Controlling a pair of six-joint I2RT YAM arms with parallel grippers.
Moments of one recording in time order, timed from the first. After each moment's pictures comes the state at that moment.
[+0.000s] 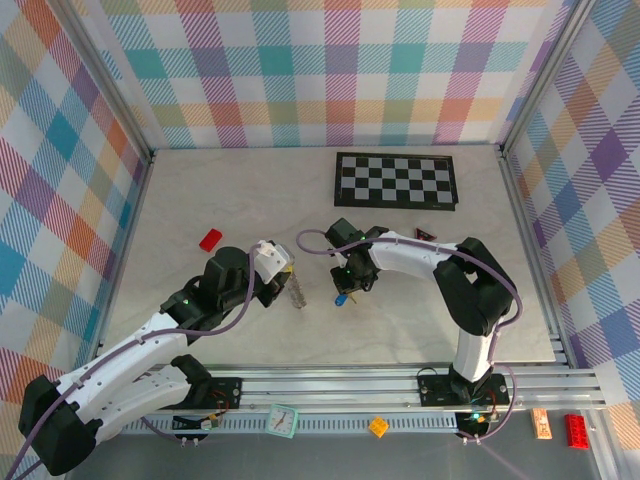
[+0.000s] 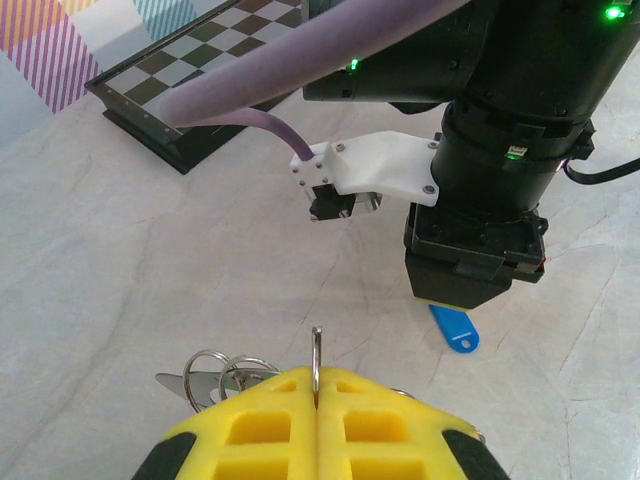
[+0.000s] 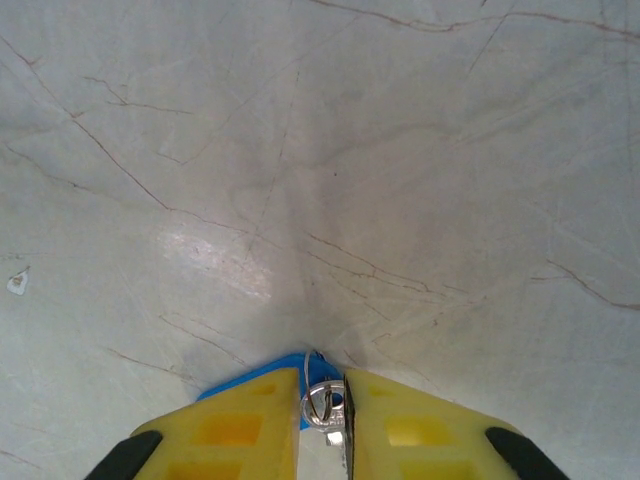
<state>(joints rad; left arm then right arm) -0.69 0.86 0.60 -0.21 0.09 0.20 0.77 1.83 1.17 -0.71 -0.09 0.31</state>
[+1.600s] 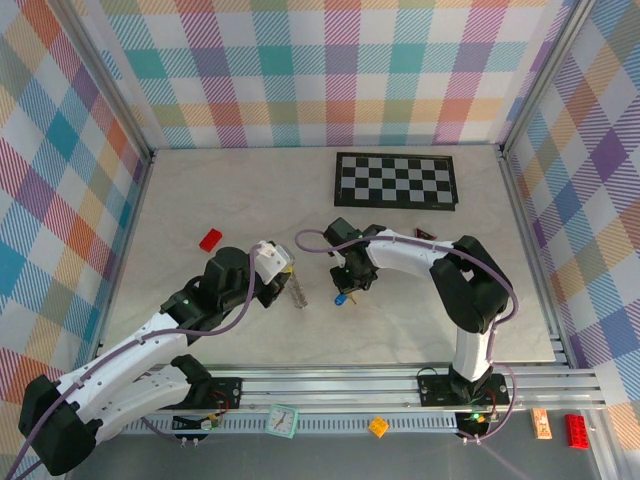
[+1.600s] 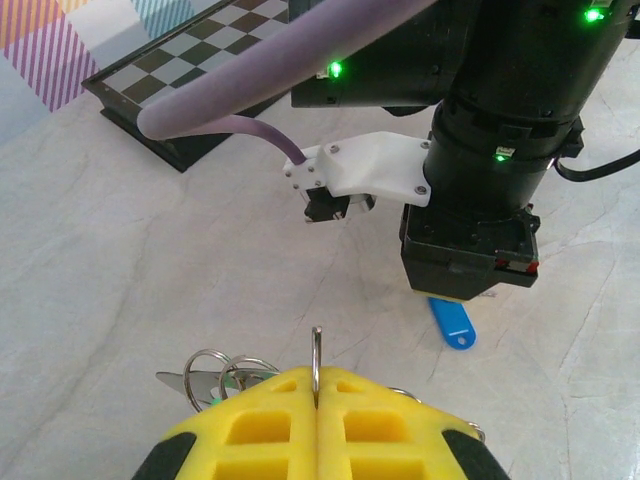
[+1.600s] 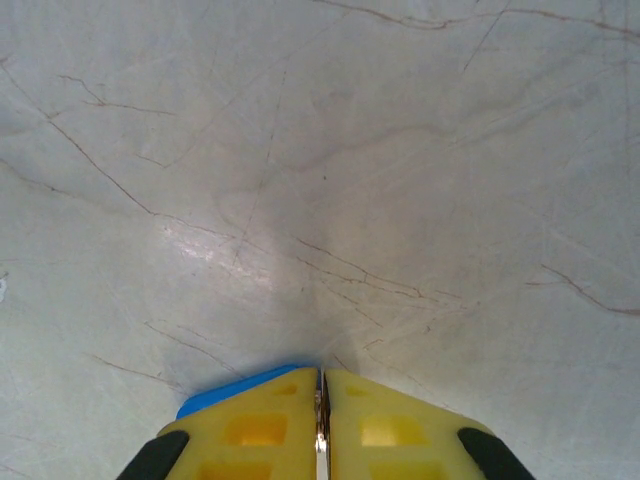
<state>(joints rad) -0.69 0.86 0.59 -0.21 0.09 0.21 0.77 1.85 1.20 -0.74 -0.08 0.31</state>
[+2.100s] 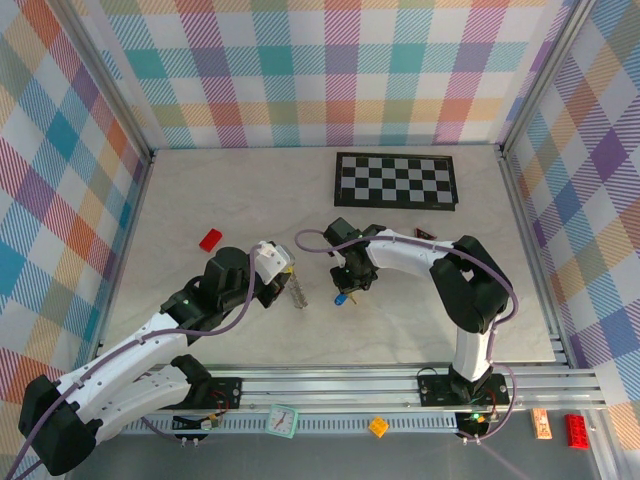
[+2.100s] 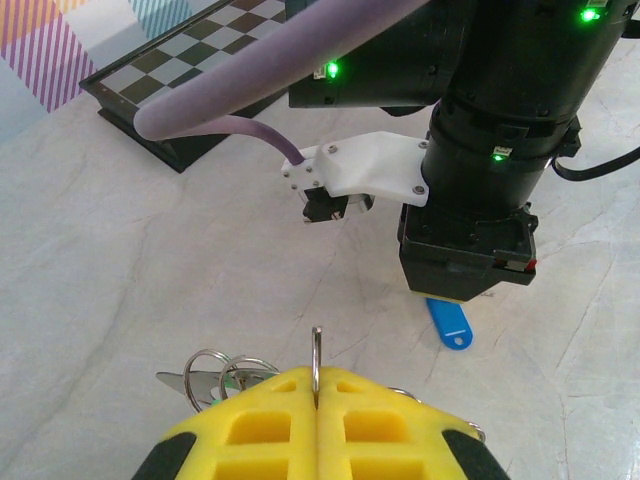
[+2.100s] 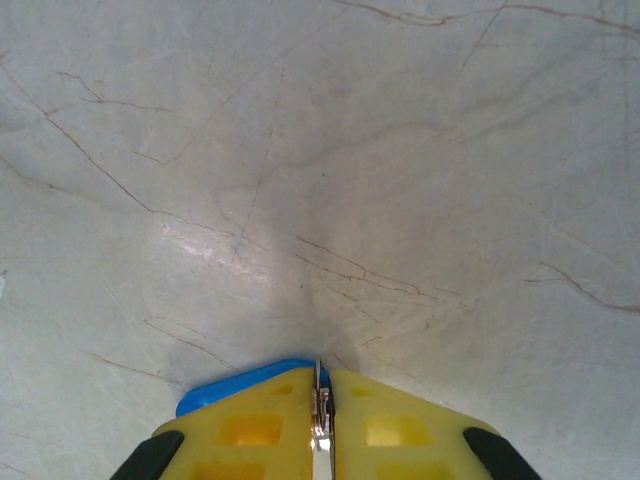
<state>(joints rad) -0.69 0.86 0.59 -0.21 0.10 0.21 0.77 1.85 1.20 -0.75 -0.08 0.31</state>
